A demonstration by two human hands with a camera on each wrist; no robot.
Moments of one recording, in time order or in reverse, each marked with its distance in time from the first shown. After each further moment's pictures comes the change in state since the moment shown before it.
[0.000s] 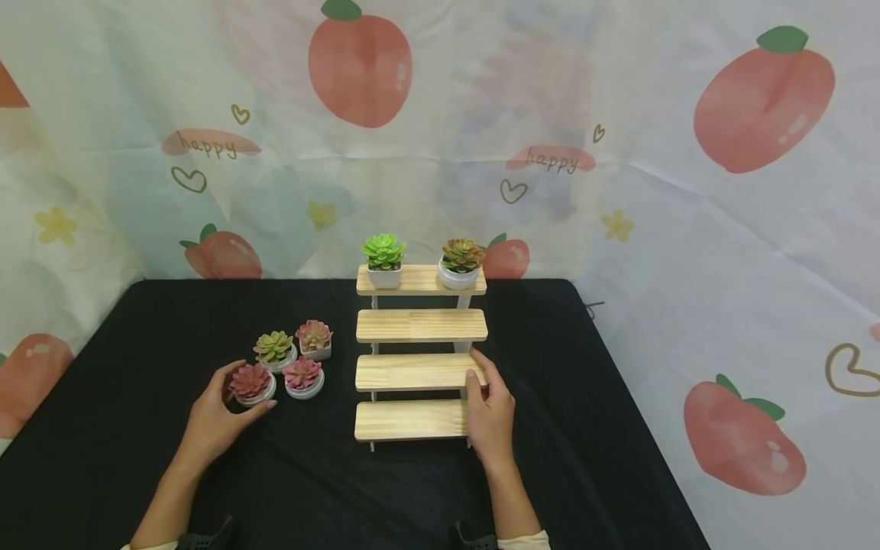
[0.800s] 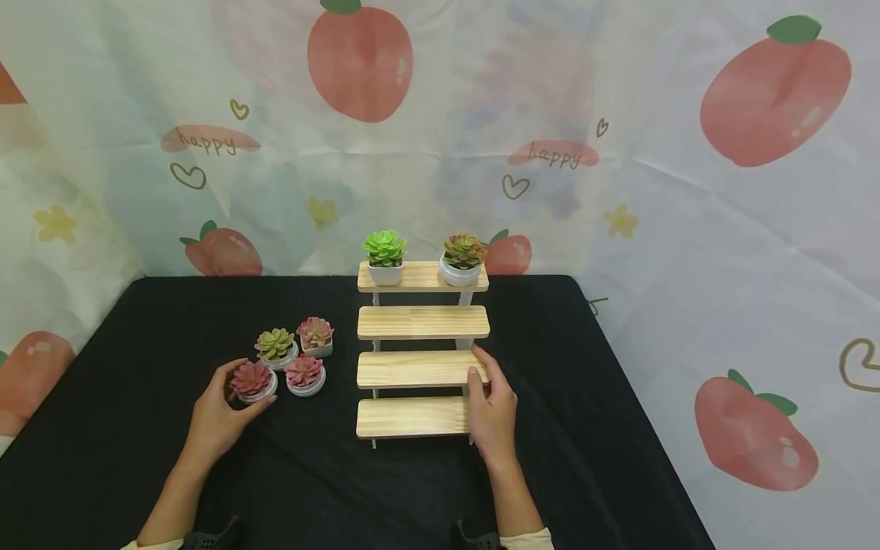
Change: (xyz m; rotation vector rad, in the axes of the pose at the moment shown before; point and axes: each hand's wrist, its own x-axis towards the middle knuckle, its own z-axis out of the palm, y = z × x) left_hand 0.000 0.002 0.008 -0.027 0.060 -0.003; right_hand 0.000 -0.002 0.000 -0.007 -0.007 -0.004
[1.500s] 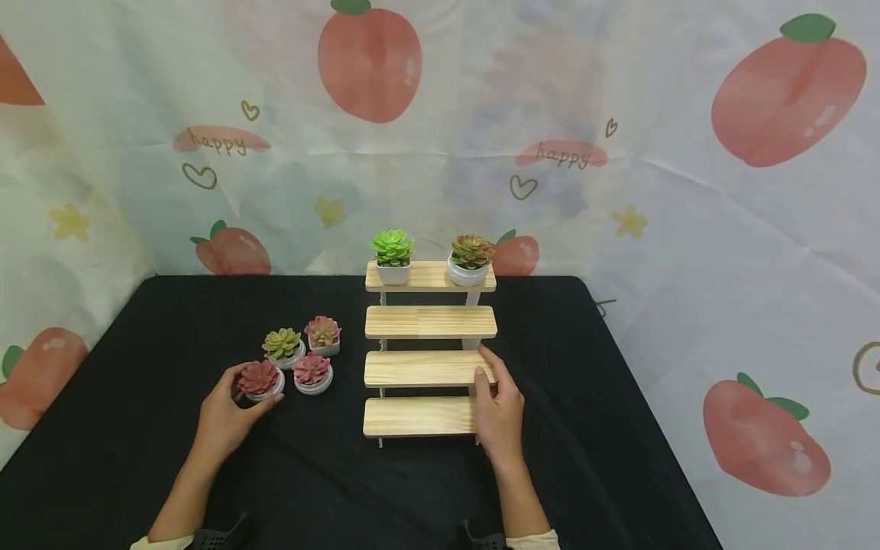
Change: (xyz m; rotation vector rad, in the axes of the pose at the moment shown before) left_hand -0.002 -0.002 0.001 -0.006 0.022 -0.025; right_hand 0.000 -0.001 0.001 -0.010 0.001 -0.004
